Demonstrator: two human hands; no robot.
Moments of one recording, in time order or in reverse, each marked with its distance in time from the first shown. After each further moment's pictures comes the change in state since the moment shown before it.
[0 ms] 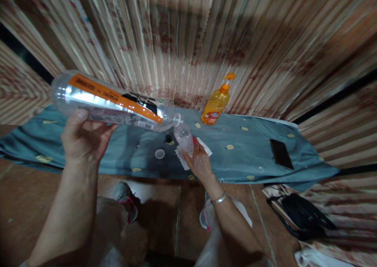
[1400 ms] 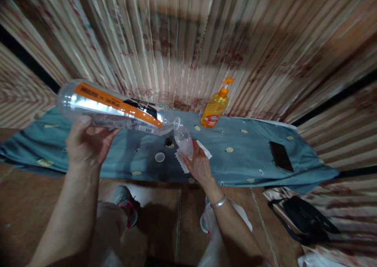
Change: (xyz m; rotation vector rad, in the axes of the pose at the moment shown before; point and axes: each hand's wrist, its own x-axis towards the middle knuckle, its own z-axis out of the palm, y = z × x) left_hand 0.002 0.000 -0.006 0.037 -0.014 -0.030; right_hand 0.000 -0.002 0.001 0.013 0.003 0.009
